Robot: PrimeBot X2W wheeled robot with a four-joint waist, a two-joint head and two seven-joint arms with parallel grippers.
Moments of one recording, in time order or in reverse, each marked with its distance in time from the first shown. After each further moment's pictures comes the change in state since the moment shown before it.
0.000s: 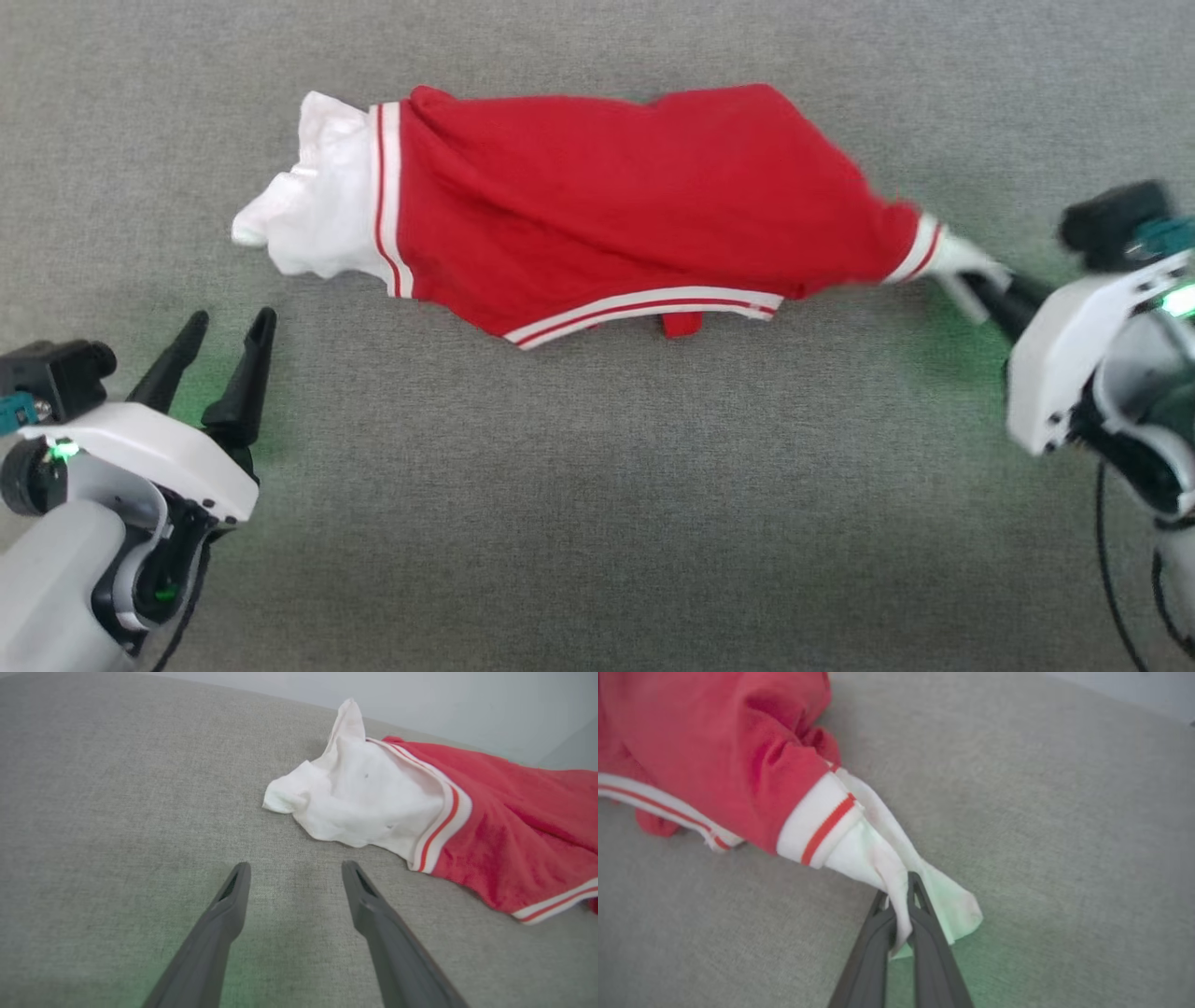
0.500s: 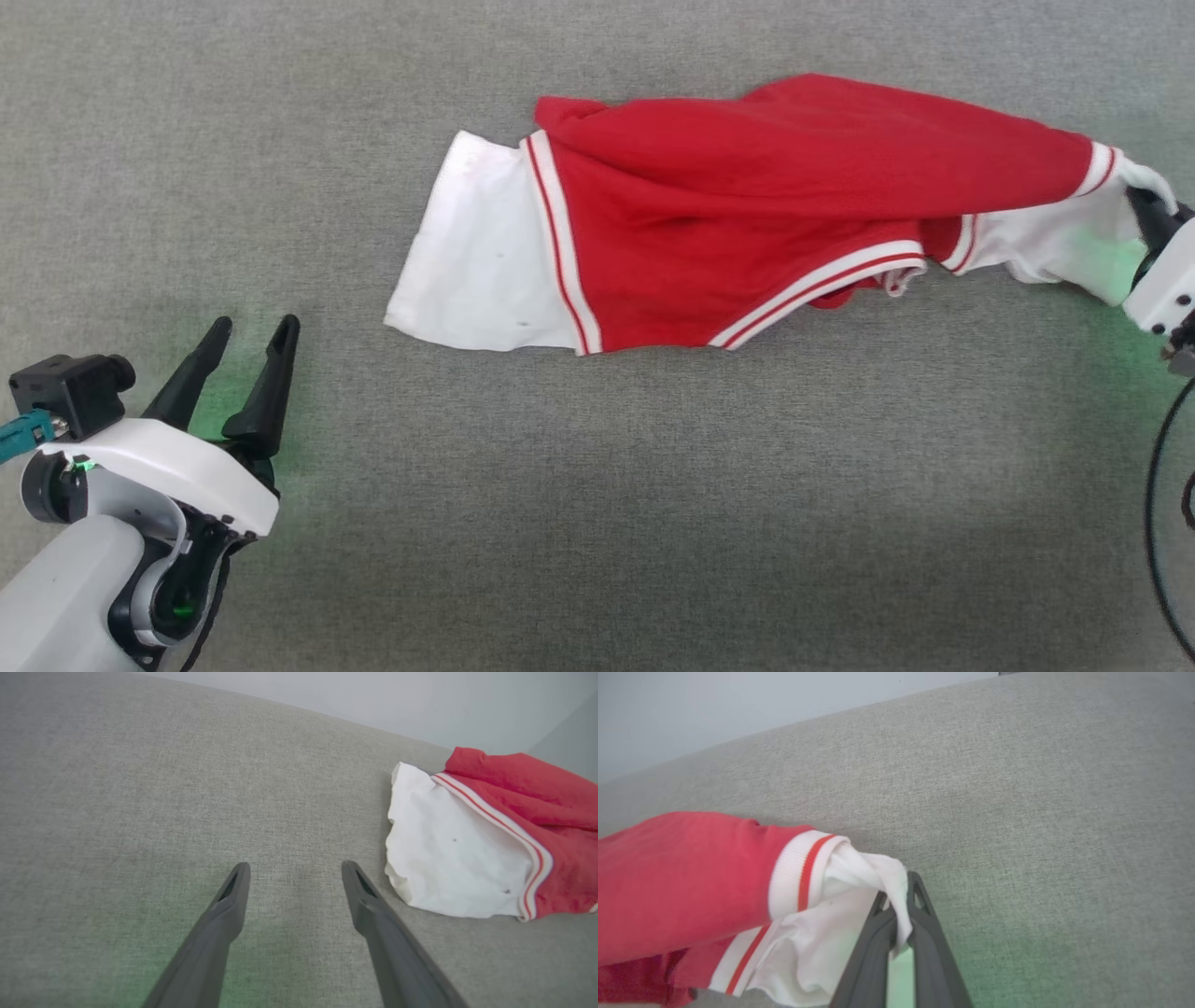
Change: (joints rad) left arm 0.071 -0.023 0.056 -0.086 0.040 0.010 0.000; right arm -0.174 0.203 -0.483 0.350 -0.109 -0.001 -0.096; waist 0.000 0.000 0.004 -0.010
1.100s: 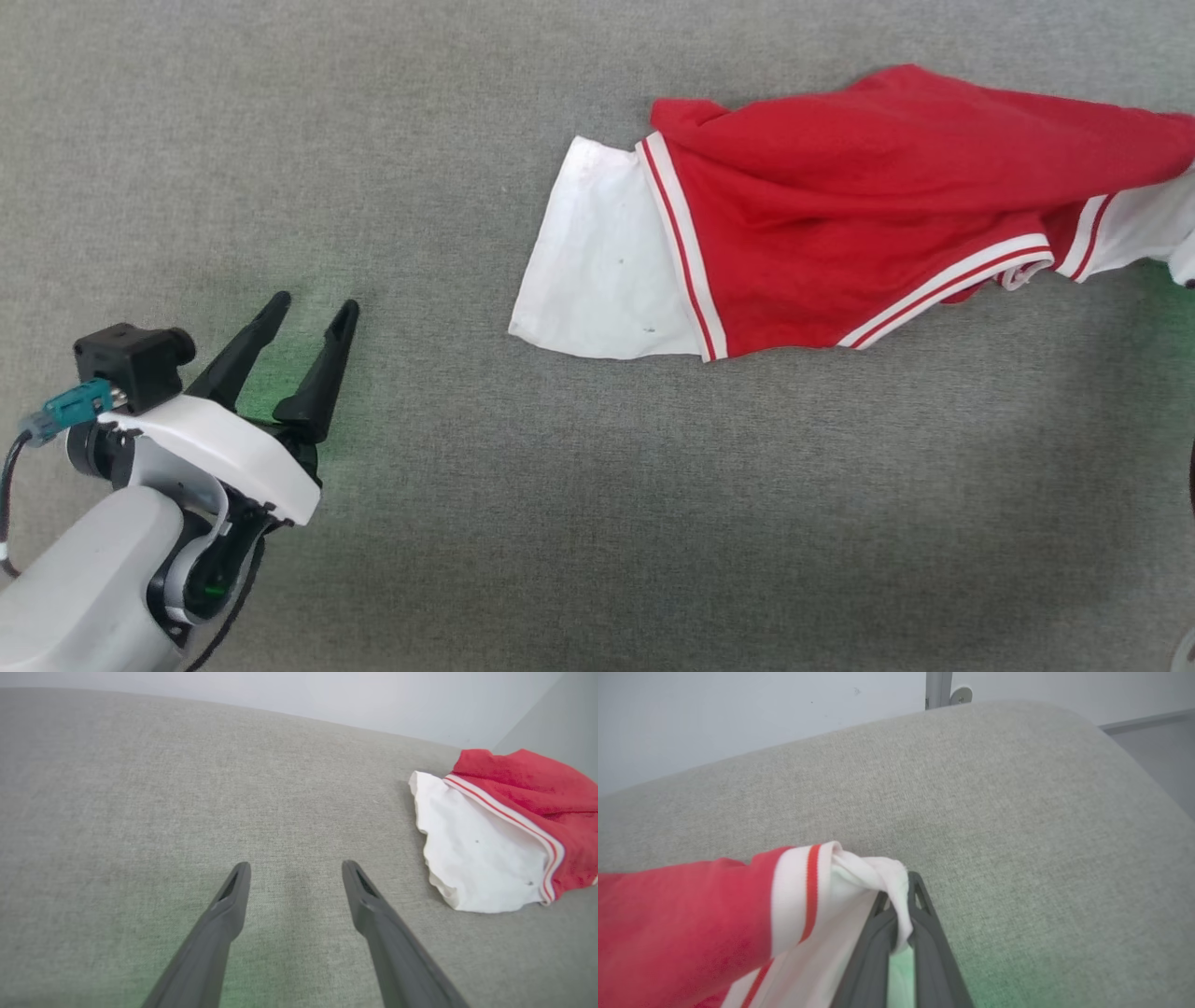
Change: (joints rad) left arm -0.075 -0.031 -0.064 0.004 0.072 -0.050 0.024; right arm -0.268 0.034 -0.320 0.476 -0.445 0.000 -0.344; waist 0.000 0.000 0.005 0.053
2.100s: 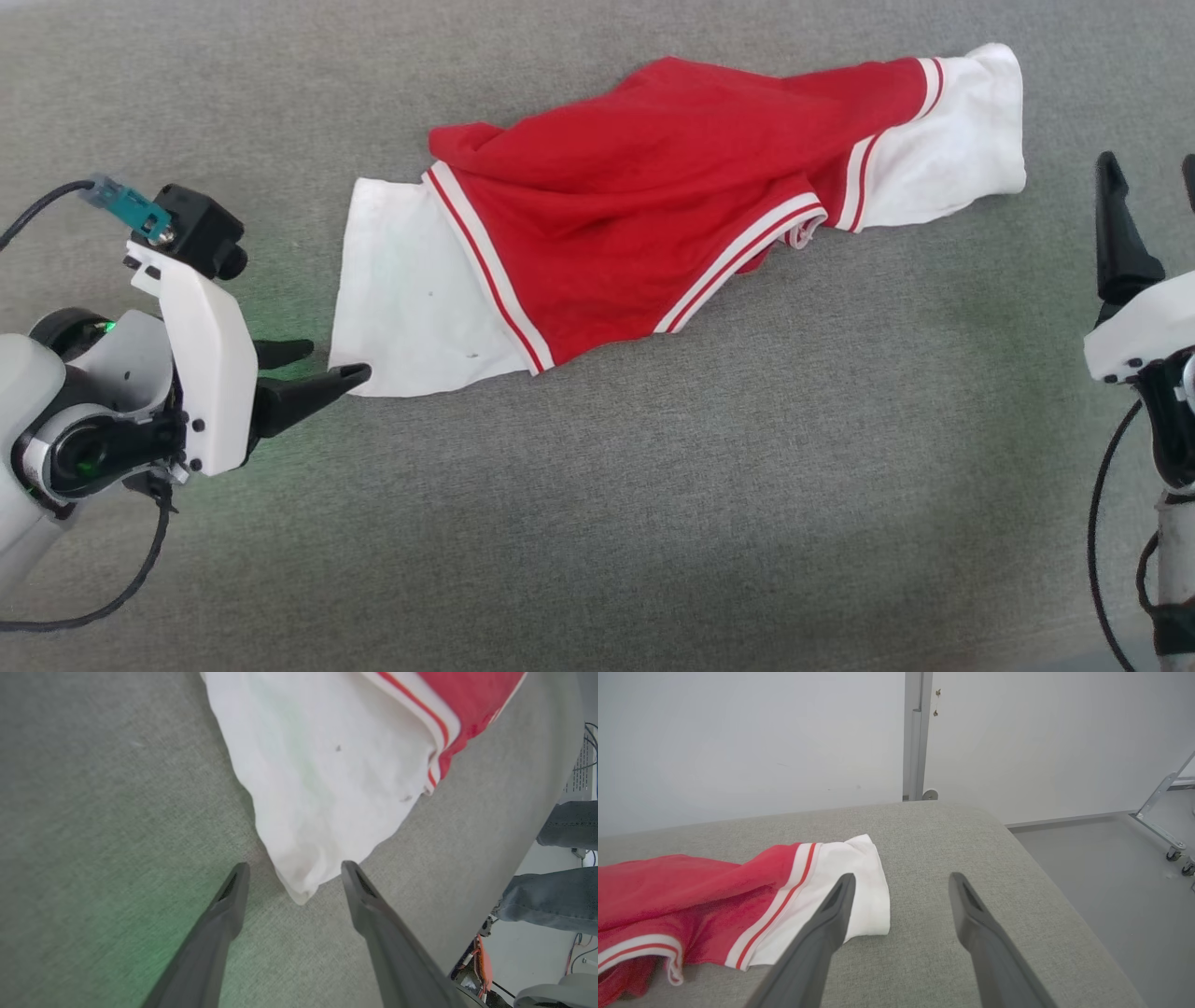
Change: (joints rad) left arm -0.402 0.237 -0.314 -0.054 -0.323 -0.160 0.811; right arm 0.413 0.036 0.353 -0.655 0.311 0.000 -0.032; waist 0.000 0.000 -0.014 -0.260
